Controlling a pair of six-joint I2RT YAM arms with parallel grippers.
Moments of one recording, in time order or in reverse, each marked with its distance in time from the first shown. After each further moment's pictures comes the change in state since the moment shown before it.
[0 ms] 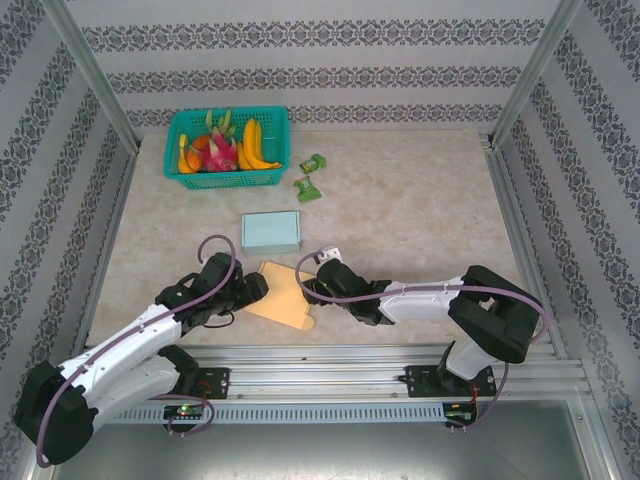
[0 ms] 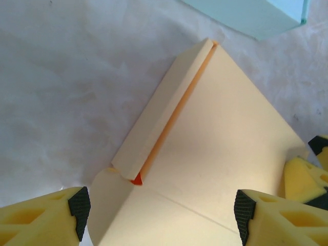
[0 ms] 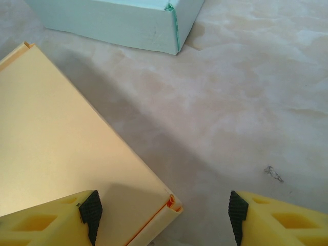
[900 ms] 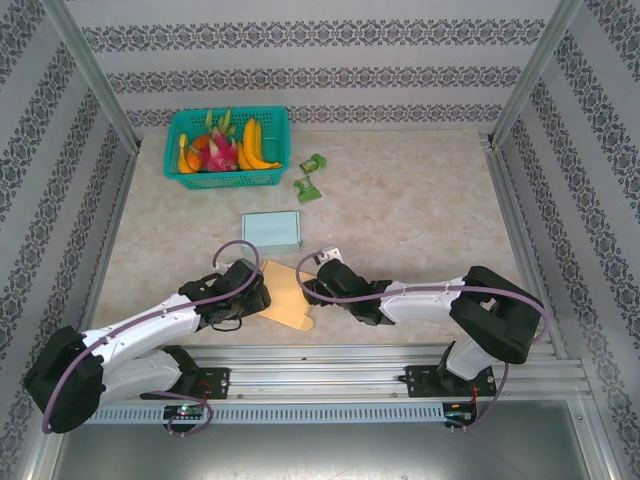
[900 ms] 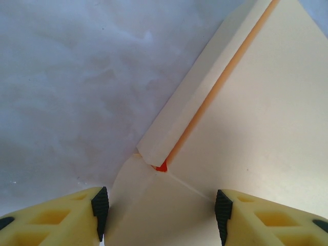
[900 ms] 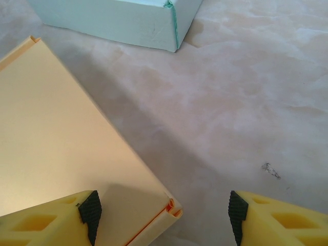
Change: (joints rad) left arm -0.113 0.180 0.027 -0.010 -0.122 -0.046; right arm 0.000 -0.008 -0.001 -0.015 0.000 -0.006
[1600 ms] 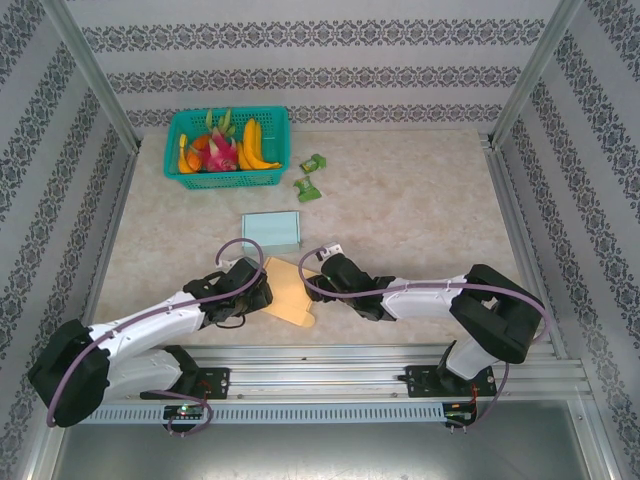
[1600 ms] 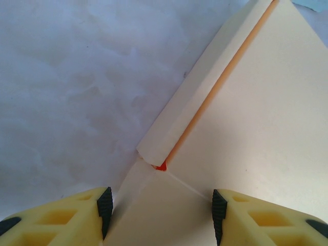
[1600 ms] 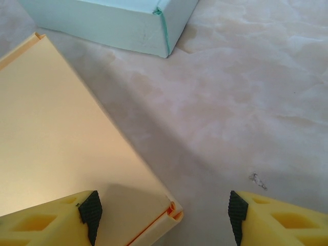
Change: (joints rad) left arm -0.006 0.047 0.006 0.063 -0.026 0.000; right arm -0.050 0.000 0.000 0.008 -0.051 -0.043
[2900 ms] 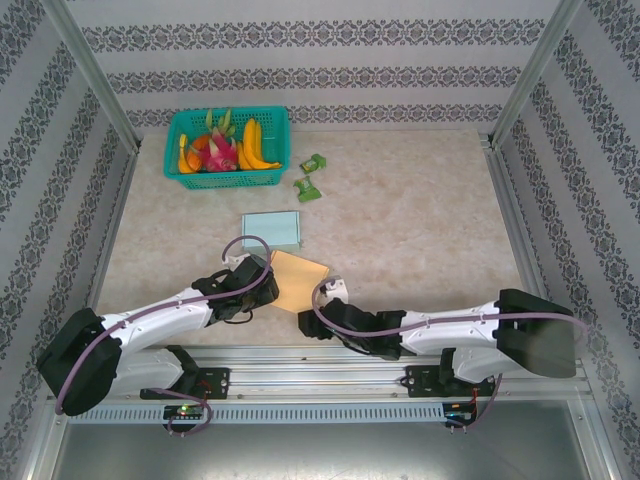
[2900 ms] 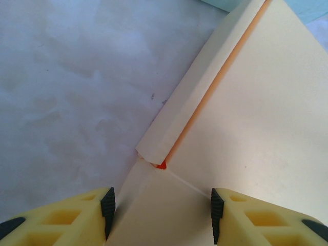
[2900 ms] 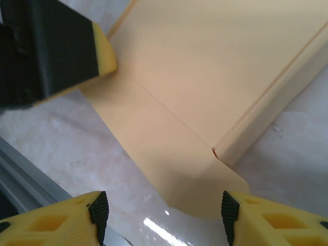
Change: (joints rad) left arm -0.019 0.069 0.011 0.107 -0.028 -0.010; right arm 0.331 -0.208 -0.120 -0.027 0.114 0.454
